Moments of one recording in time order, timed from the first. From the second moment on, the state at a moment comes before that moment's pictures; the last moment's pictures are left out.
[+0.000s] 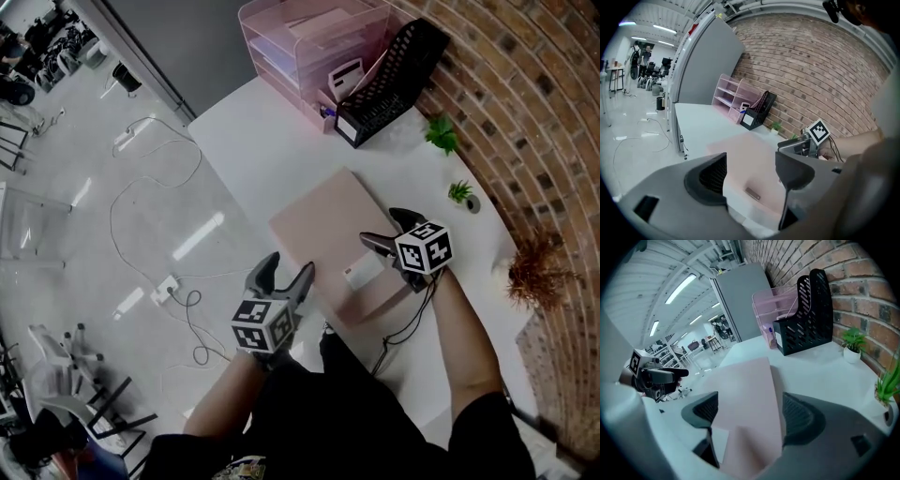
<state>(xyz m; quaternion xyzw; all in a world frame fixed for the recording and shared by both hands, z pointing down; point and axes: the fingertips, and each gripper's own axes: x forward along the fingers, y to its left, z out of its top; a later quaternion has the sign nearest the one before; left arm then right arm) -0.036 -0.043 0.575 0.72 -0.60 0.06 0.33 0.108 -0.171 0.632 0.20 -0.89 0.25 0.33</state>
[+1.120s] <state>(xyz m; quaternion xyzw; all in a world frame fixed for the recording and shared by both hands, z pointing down) -0.062 -0.028 0.647 0.66 -0.62 0.06 0.42 0.073 -0.166 0.663 0.24 -0.87 0.22 0.36</state>
